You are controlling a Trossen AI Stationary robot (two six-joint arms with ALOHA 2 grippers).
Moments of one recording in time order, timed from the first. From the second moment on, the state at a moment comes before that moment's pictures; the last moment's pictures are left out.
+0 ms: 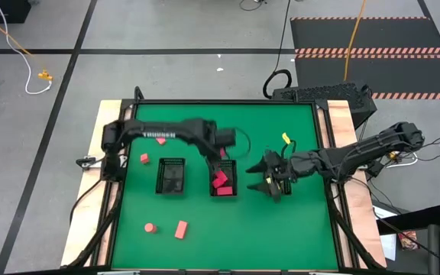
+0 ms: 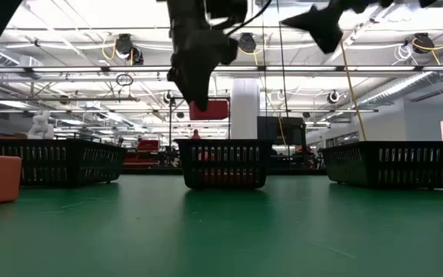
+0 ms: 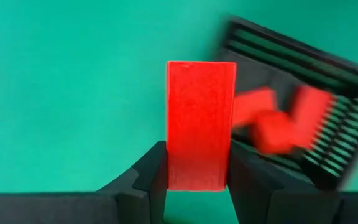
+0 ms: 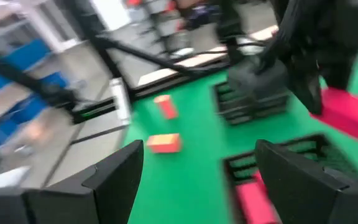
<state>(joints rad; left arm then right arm) 0.10 1.96 1.76 -1.16 -0.06 -0.28 0.25 1.10 0.66 0.18 0.09 0.46</state>
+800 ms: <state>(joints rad) -0.01 1.91 1.76 -1.36 -0.10 -0.40 0.56 1.10 0.66 0.31 0.37 0.30</state>
